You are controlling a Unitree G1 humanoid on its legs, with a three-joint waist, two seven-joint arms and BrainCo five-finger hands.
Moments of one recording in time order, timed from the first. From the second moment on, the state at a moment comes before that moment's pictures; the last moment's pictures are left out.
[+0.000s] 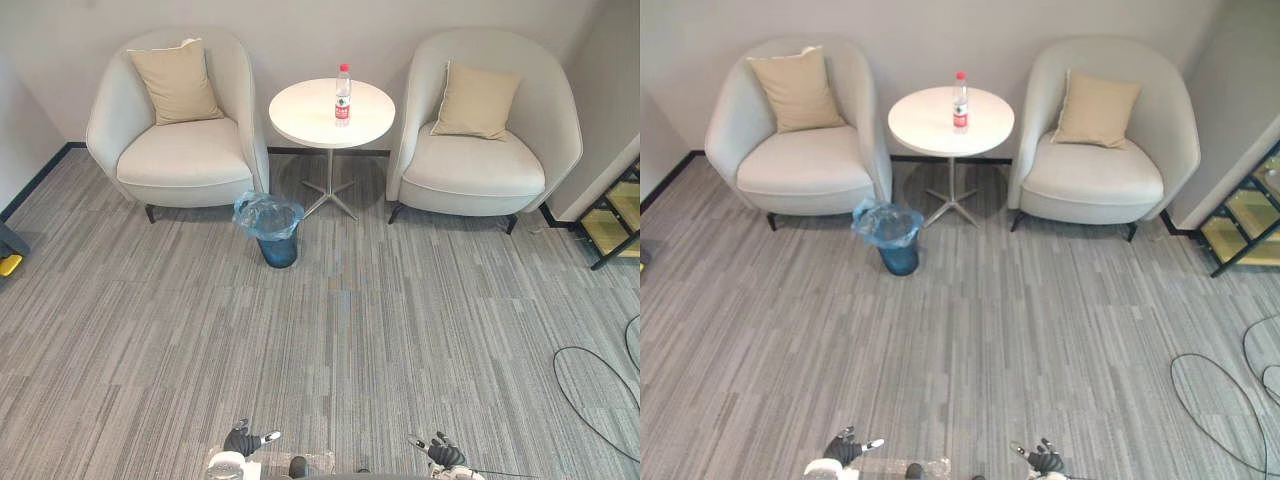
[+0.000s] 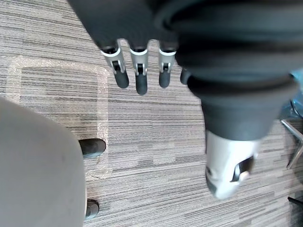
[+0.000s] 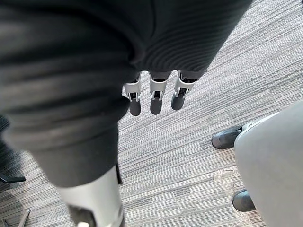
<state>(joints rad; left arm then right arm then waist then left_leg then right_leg) 0.04 0.08 0.00 1.09 0.06 -0.08 0.10 0.06 -0.07 -0.19 1.13 0.28 -0.13 0.00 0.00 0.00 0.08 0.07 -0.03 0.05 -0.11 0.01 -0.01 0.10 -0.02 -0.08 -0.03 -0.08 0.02</state>
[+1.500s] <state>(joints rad) 0.02 0.05 0.08 0.98 0.04 -0.08 0.08 0.06 -0.05 -0.19 1.04 0.36 -0.12 0.00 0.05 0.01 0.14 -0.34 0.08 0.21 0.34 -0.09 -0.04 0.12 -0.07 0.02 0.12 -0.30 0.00</state>
